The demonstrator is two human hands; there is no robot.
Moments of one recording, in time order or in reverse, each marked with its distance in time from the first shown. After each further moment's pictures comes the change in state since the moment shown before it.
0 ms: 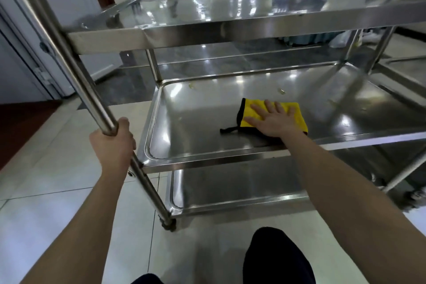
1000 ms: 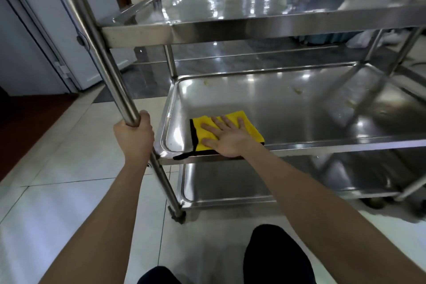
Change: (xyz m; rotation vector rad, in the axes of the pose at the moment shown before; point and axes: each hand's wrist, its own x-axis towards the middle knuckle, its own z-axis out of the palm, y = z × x) left_hand 0.002 0.003 0.003 -0.062 -0.008 -0.026; right_hand -0.047 -0.160 0.039 -0.015 -0.075 -0.458
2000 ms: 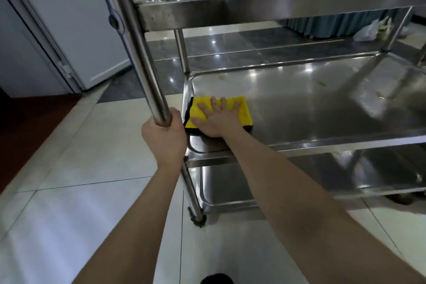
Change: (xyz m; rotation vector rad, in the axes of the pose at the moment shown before) left_hand 0.000 -0.012 -0.001 0.039 -0.005 0.194; right_hand 0.109 -0.085 0.006 -0.072 0.093 0.189
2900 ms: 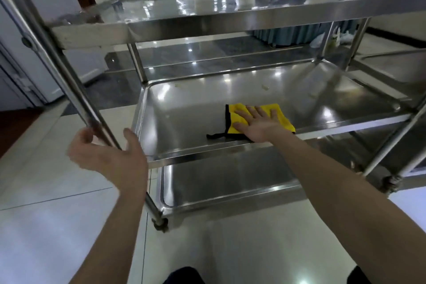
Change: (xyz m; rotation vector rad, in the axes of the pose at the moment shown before) left_hand -0.079 0.029 0.004 0.279 0.309 0.317; right_hand -0.121 0.256 -0.026 0.048 -0.078 0.182
